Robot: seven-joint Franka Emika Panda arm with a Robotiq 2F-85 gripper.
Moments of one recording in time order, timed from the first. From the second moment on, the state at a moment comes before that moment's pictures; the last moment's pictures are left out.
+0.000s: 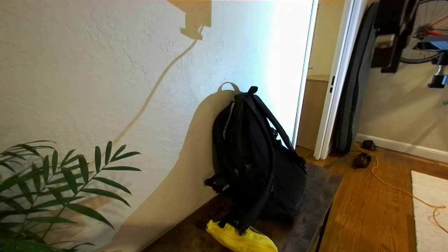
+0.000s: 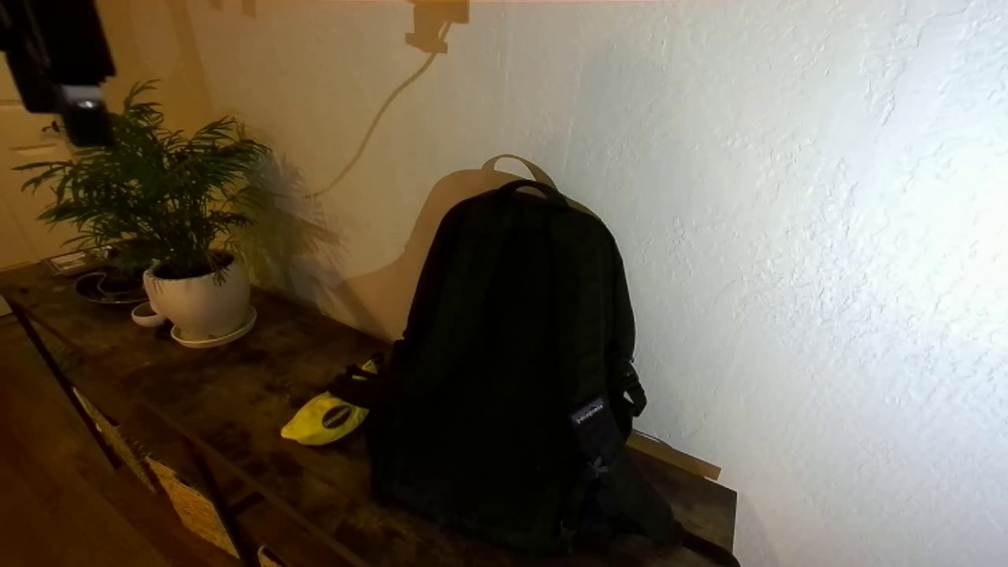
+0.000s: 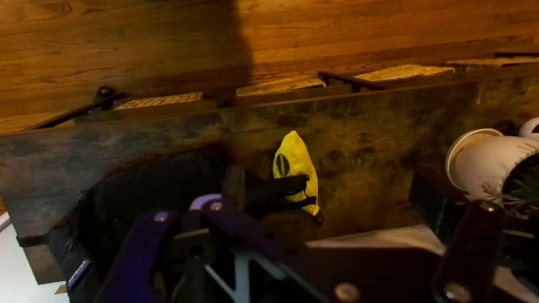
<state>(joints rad) 0.03 -0.47 0.05 -2.40 0.16 1.95 0.16</state>
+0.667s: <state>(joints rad) 0.02 -0.15 0.09 -2.42 -0.02 2.36 0.30</state>
